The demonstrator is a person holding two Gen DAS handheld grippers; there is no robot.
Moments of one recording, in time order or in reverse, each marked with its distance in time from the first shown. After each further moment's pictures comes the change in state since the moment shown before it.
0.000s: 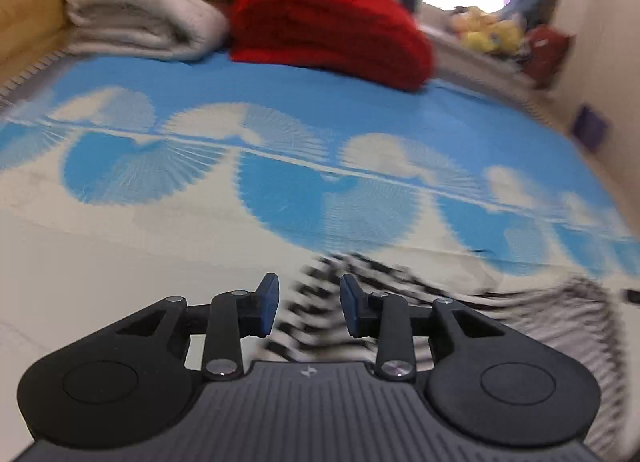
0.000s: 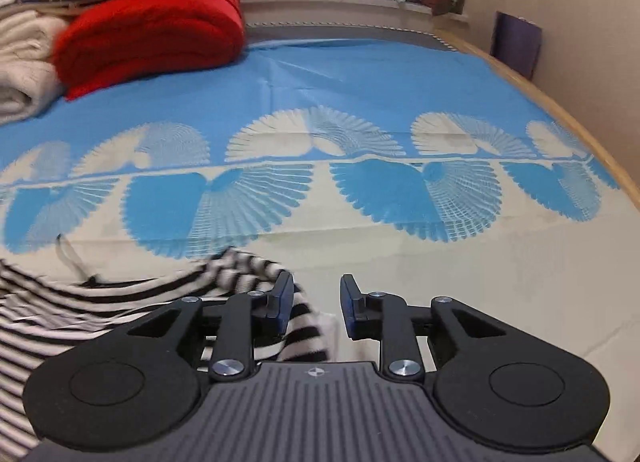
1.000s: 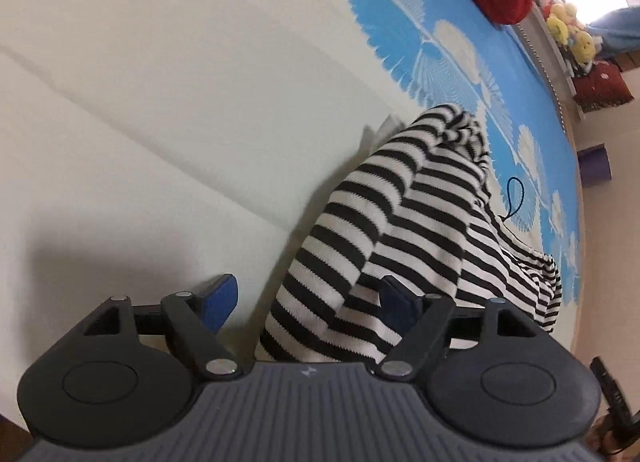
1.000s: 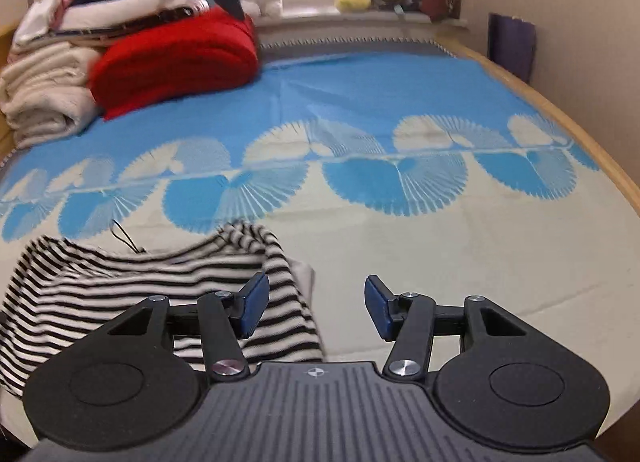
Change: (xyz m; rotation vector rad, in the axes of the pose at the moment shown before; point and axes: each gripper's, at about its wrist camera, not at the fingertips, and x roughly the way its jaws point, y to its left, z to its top) left arm 0.041 0.114 -0.068 -0.479 0.480 -0.140; right arm -0.102 -0.058 -0.036 0.026 -0.020 0.061
